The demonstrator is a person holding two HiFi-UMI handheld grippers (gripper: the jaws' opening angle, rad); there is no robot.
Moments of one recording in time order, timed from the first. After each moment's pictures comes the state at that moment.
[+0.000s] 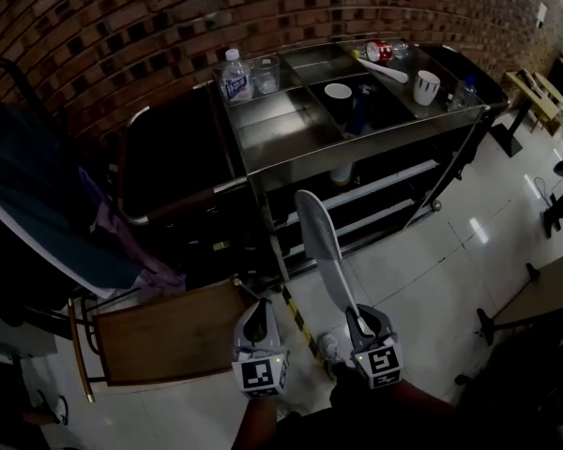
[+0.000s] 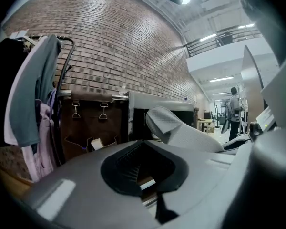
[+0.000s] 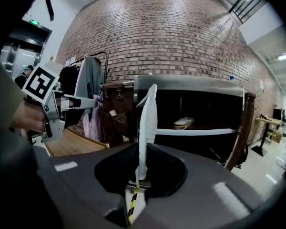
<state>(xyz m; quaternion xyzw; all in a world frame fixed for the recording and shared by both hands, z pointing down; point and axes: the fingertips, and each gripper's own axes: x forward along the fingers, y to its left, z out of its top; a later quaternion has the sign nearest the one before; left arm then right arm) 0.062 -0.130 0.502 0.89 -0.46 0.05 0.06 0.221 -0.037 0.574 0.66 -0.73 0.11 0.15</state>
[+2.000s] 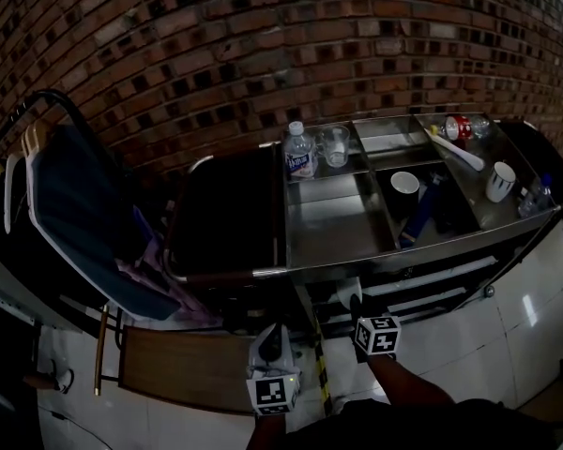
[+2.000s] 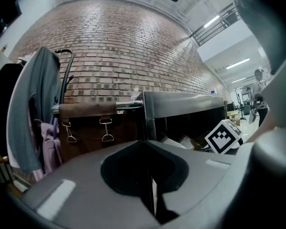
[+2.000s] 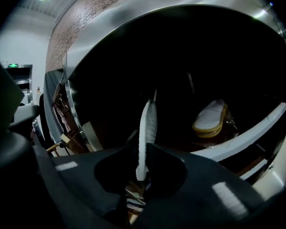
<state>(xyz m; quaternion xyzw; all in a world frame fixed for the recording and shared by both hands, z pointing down) 0.086 -0.255 0.480 0.82 -0.57 0.06 0.00 0.274 -0.326 0.611 0.59 -0.76 0.25 0.07</state>
